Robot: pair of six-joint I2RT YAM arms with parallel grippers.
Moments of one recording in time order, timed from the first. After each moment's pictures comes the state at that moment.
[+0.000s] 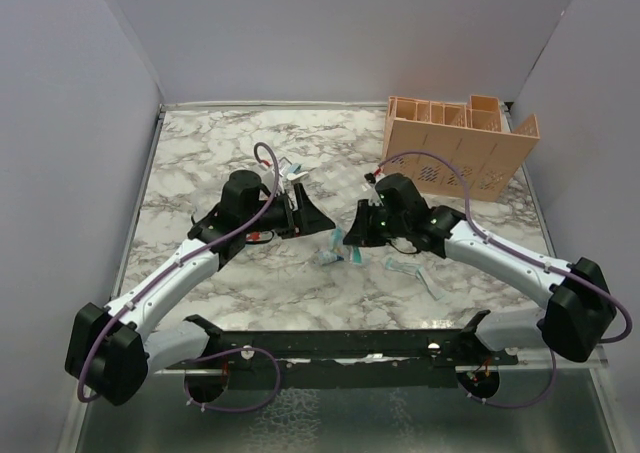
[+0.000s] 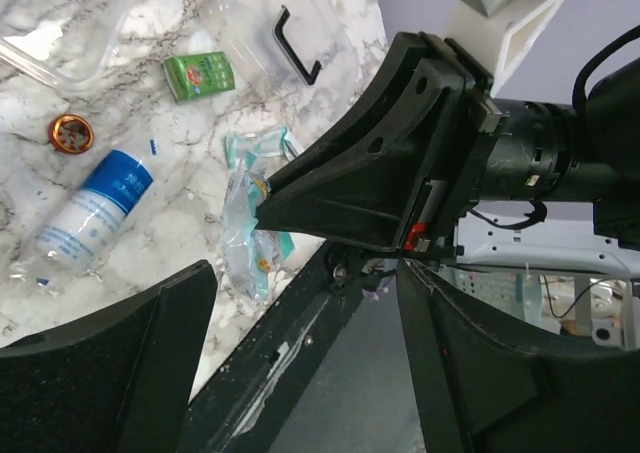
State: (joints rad) left arm -0.51 1.10 0.75 -0.08 0.61 -0.83; right arm 0.76 1.31 0.93 -0.38 -0.16 0.64
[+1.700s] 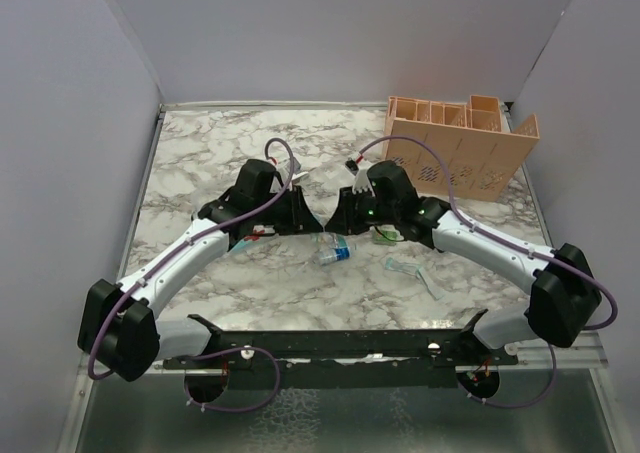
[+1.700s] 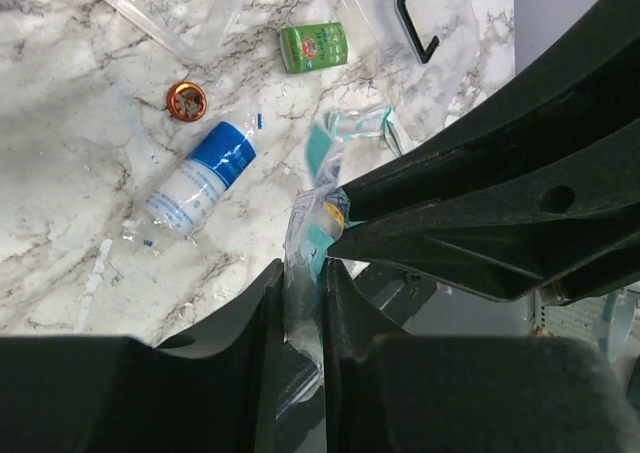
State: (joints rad) left arm -0.53 1.24 0.91 -0.38 0.50 -0.68; right arm 0.76 1.41 1.01 -0.18 -0.31 0.50
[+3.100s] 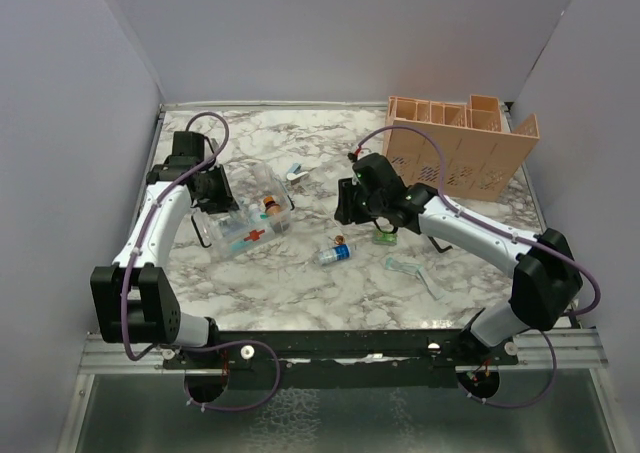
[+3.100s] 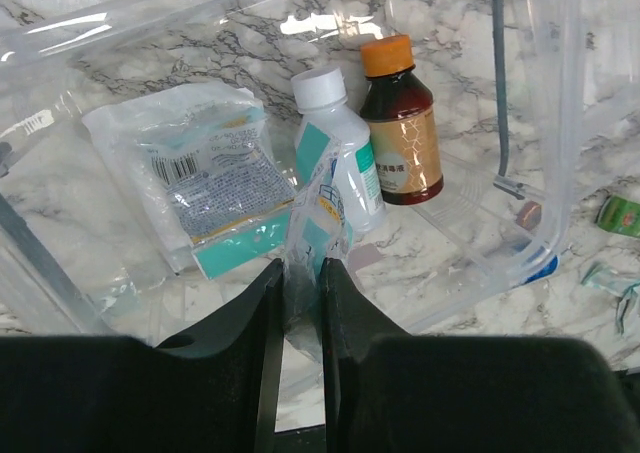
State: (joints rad) left arm -0.01 1.37 1.16 -0.83 0.24 -0.33; right arm 0.76 1.53 1.16 -0.39 0.05 0.47
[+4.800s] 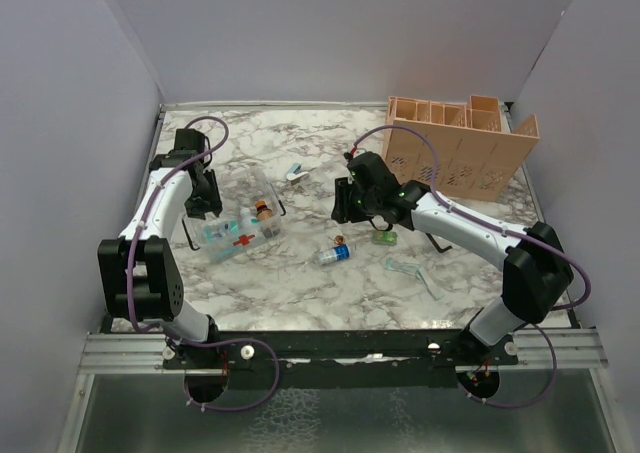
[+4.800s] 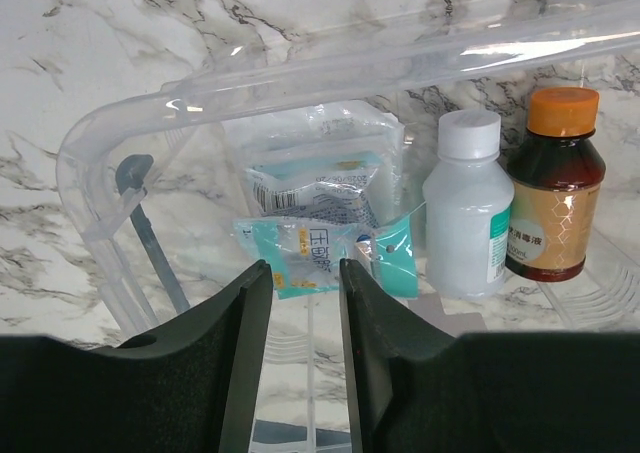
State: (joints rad) left arm 0.02 1.54 1.23 -0.92 -0.06 -0.25; right arm 0.76 1.59 1.19 -0.39 0.04 0.49
